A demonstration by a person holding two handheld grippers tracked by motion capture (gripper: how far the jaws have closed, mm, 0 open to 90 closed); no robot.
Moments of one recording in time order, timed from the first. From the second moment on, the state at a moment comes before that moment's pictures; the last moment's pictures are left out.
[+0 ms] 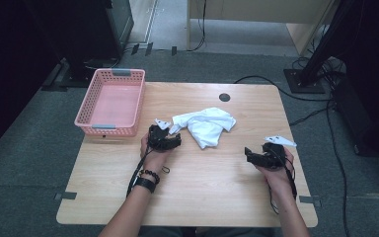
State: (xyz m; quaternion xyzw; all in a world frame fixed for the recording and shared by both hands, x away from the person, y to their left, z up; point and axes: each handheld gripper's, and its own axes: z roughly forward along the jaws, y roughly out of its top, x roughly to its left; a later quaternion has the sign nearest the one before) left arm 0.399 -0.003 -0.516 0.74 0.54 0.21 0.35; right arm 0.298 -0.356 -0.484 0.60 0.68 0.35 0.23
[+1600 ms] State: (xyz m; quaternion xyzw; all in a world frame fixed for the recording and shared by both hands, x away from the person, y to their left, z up) left arm 0.357 0.021 -0.519 0.78 0.46 0.18 0.38; right arm 0.303 -0.324 -0.501 0.59 0.70 0.35 0.21
